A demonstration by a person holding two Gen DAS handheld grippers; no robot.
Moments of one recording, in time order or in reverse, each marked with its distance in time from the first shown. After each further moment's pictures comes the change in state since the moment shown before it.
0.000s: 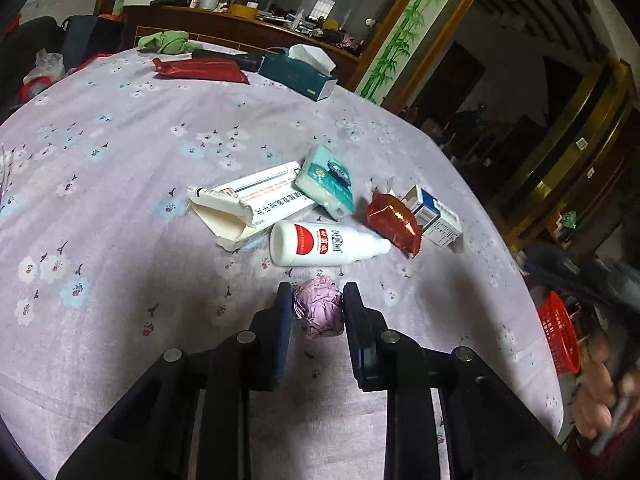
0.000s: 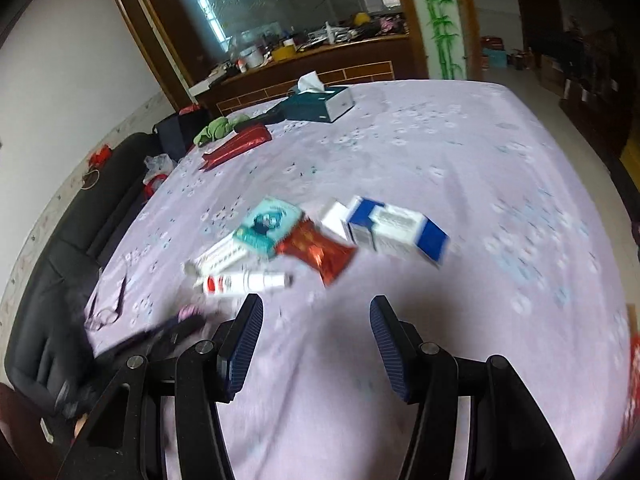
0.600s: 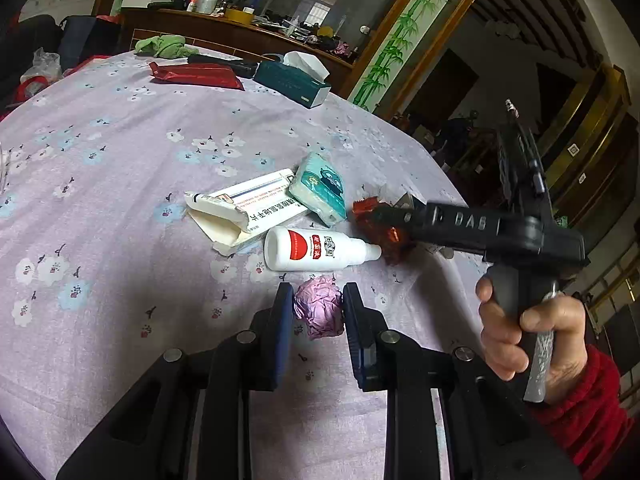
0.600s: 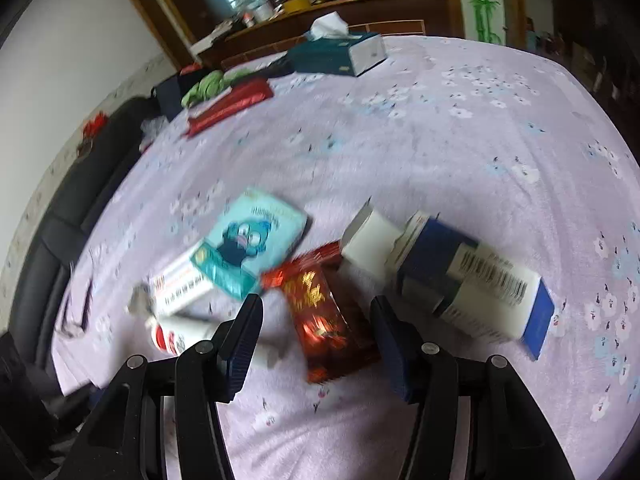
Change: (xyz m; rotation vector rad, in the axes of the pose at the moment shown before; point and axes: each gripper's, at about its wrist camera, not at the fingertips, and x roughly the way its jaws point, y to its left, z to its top) left arm -0.005 0.002 -0.001 -0.007 -0.021 -0.035; right arm 0.119 0.001 0.032 -0.066 0.152 0.028
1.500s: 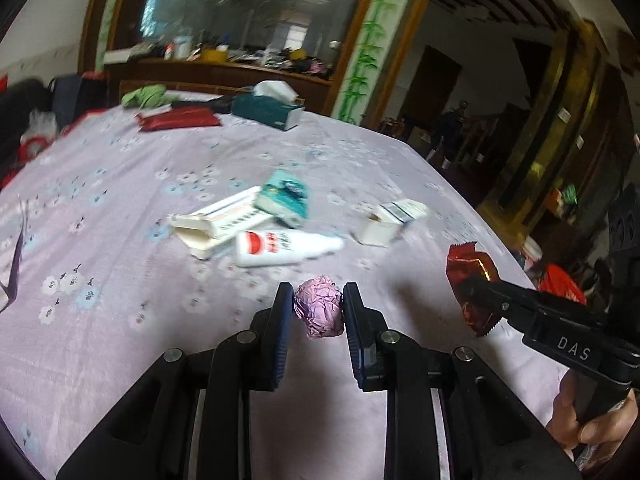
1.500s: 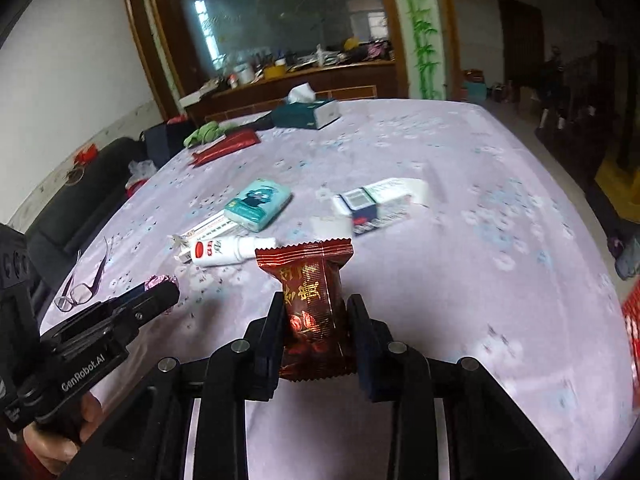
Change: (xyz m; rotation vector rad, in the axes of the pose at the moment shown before) left arm -0.027 -0.057 -0.030 0.186 -0.090 0.071; right arm -0.124 0.023 -0.129 0.050 -0.283 -0.151
